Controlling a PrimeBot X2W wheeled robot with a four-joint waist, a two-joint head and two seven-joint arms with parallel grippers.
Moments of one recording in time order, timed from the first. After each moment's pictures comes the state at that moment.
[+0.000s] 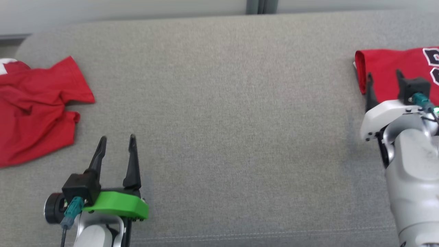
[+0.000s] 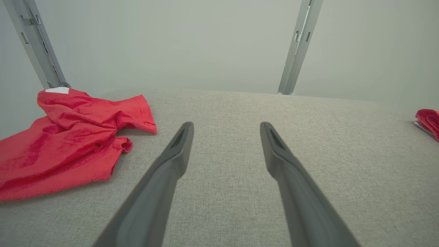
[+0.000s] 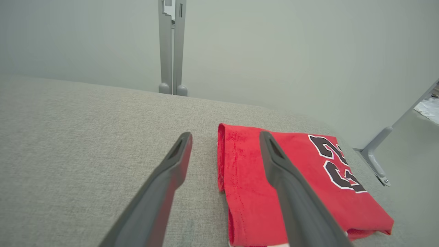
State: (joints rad) left arm -0.14 0.18 -0.25 0.13 -0.35 0.10 -0.22; right arm -0.72 -0.14 -0.32 0.86 -0.29 0.13 -0.26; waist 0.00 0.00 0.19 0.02
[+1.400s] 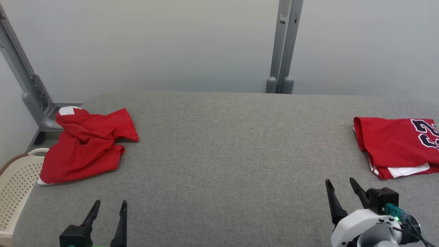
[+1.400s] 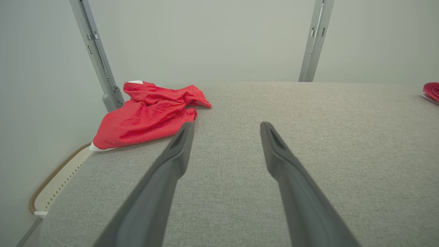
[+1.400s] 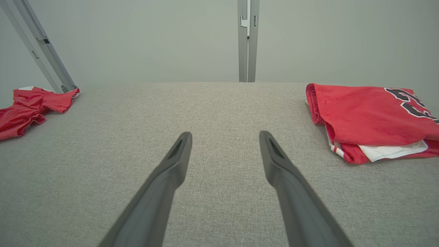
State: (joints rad) left arm 0.09 0.32 -0.26 0.20 -0.38 0.05 -0.21; right arm -0.02 -0.05 -0.02 0.33 0.13 0.13 -0.12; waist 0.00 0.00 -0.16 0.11
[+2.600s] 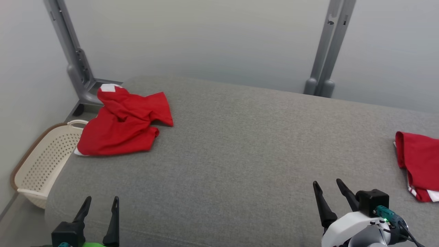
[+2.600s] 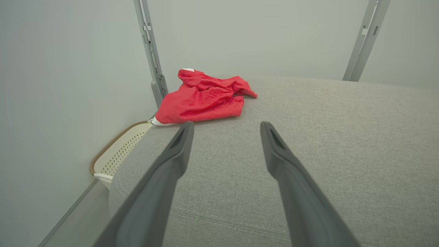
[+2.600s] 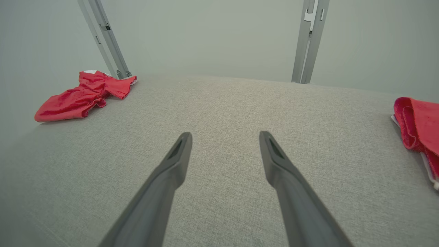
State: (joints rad) left arm 0.09 0.36 -0.26 0.16 -0.39 0.09 -0.19; right arm 0.00 -0.05 0.05 0.30 0.18 0.13 -0.12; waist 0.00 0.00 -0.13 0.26
